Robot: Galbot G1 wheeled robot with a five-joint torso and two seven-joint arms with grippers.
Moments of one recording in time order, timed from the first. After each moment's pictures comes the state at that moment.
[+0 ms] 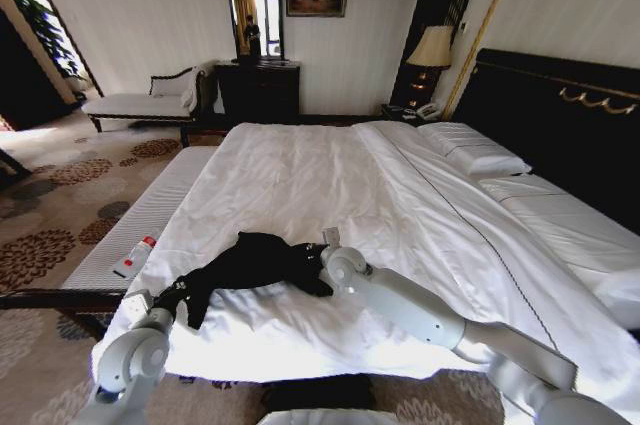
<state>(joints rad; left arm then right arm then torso) 1.48 -1.19 -0.80 -2.20 -0.80 0.60 -0.45 -0.56 0.99 -0.32 1.84 1.15 -0.38 0.57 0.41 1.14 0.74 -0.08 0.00</state>
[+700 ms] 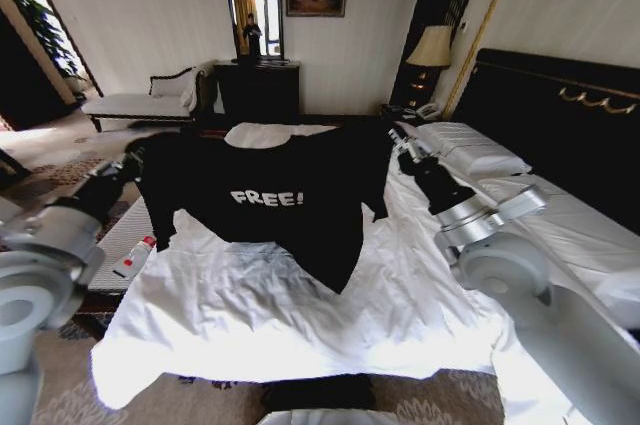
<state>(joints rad) 1.14 -0.73 -1.19 -2.44 -1.56 0.46 -0.44 -0.96 0.57 0.61 2.47 1.30 0.04 0.17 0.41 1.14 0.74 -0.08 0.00</state>
